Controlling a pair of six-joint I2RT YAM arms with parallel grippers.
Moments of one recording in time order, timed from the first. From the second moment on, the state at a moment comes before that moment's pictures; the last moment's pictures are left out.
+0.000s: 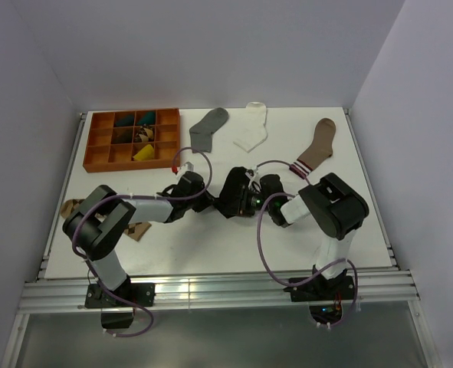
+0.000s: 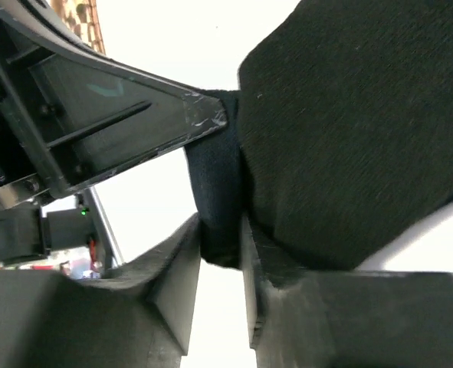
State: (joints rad) left arm -0.69 1.73 0.75 0.26 -0.08 -1.10; right arm 0.50 1.85 0.54 0.79 -0.61 0.82
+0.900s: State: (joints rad) left arm -0.72 1.73 0.84 0.12 -0.12 -1.00; right arm 0.85 1.57 0.71 0.18 0.08 0.12
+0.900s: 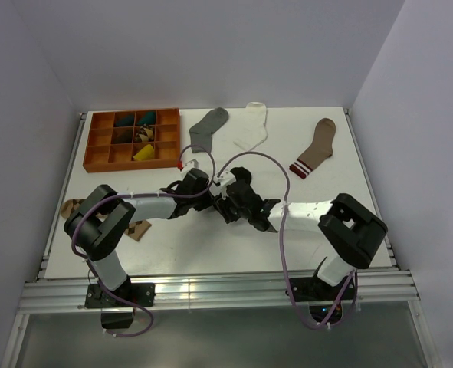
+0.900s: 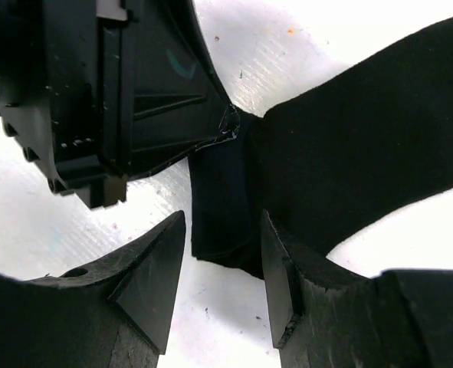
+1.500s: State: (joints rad) left arm -0.72 1.73 0.85 0.09 -0.11 -0.99; right arm 0.95 1.66 0.74 0.19 0.34 0.08
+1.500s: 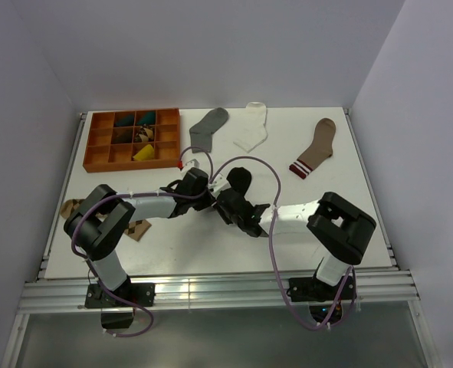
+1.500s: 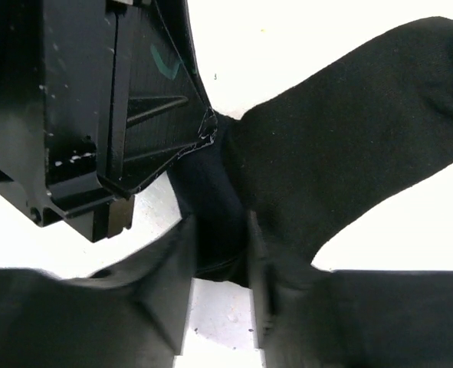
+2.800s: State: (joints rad) left arm -0.73 1.60 0.71 0.14 -0.15 -1.02; right arm 0.49 1.78 0.63 0.47 -0.57 0.63
